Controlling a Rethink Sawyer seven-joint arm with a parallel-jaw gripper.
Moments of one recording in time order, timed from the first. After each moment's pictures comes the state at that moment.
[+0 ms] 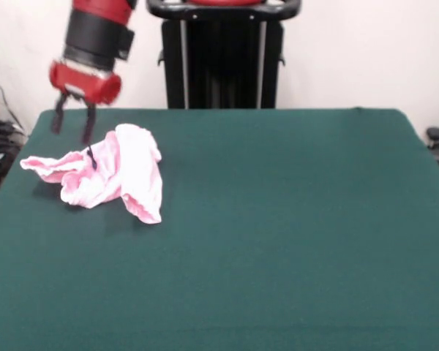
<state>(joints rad) -0.43 -0.60 -0.24 1.78 -0.83 -0.15 2.56</state>
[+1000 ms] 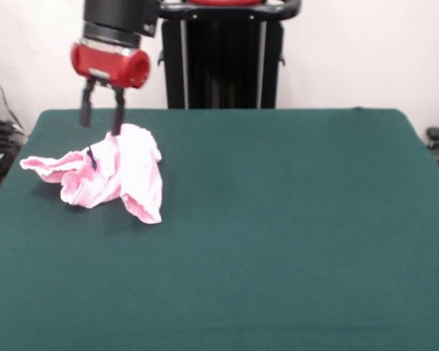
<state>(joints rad) -0.56 -0.80 0.12 1.87 -0.81 0.09 2.56</state>
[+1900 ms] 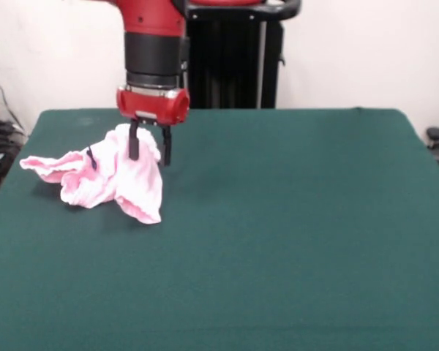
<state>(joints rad) -0.55 -0.64 0.17 1.86 -0.89 0.09 2.56</state>
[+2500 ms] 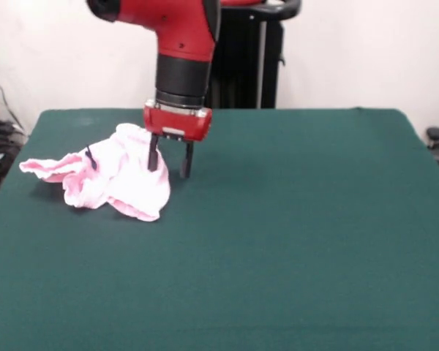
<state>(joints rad) -0.19 -0.45 -0.18 1.74 -0.86 -0.11 2.56</state>
